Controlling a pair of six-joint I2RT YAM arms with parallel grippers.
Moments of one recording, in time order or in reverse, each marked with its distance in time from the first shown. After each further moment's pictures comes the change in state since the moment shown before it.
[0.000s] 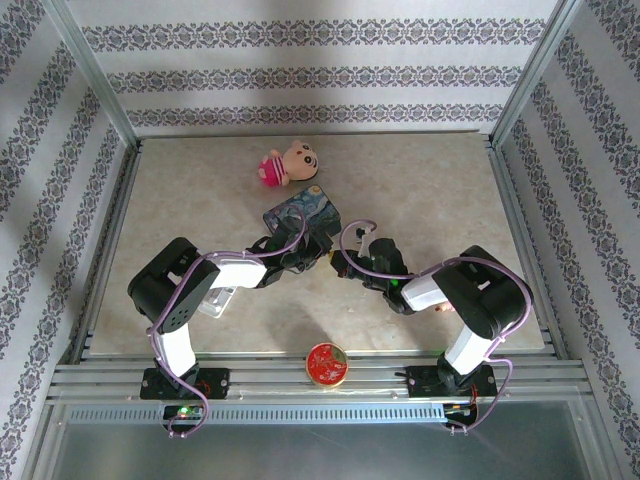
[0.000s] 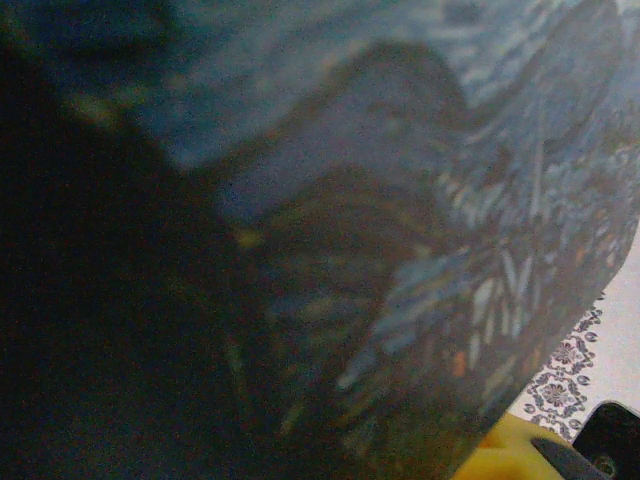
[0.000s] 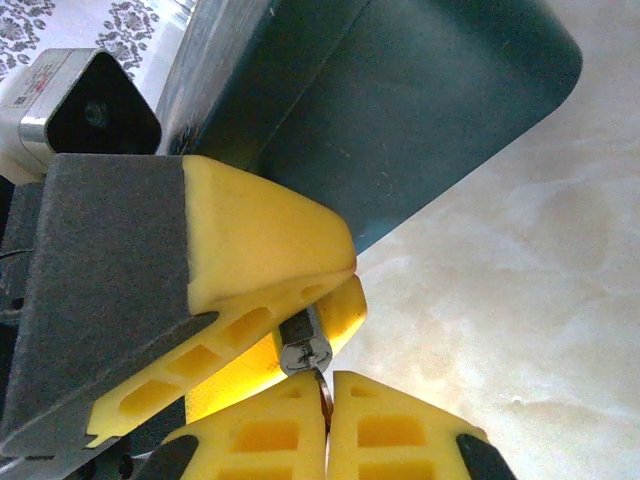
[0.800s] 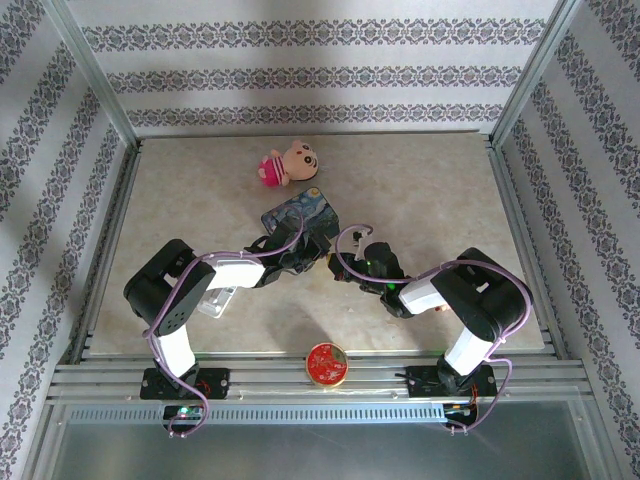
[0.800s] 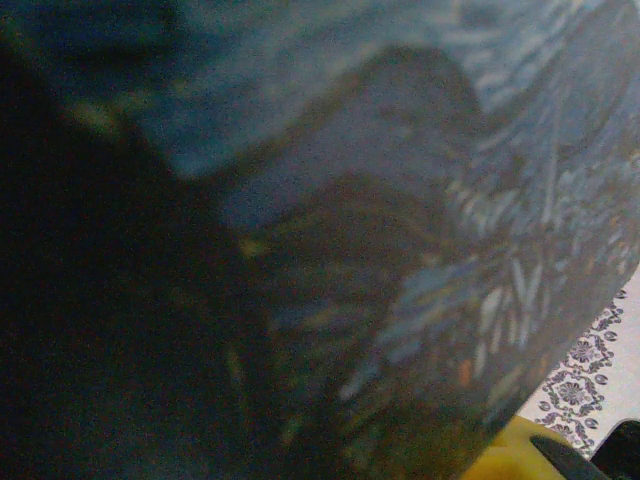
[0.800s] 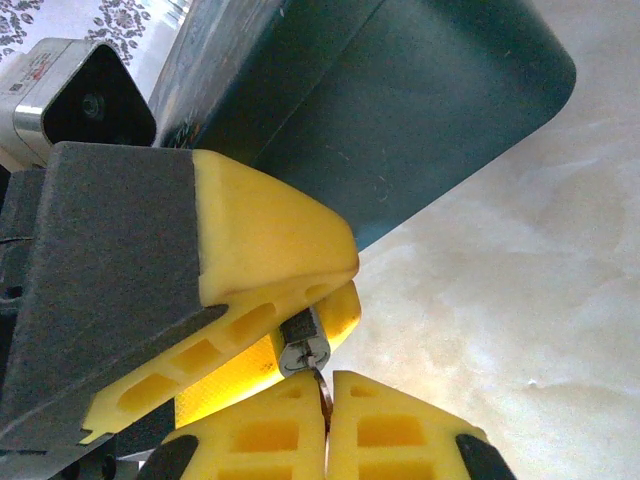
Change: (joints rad) left arm 0.003 -0.026 0.002 -0.073 0.002 0.004; right arm 0.054 -0.008 -0.009 -0.006 0.085 0.002
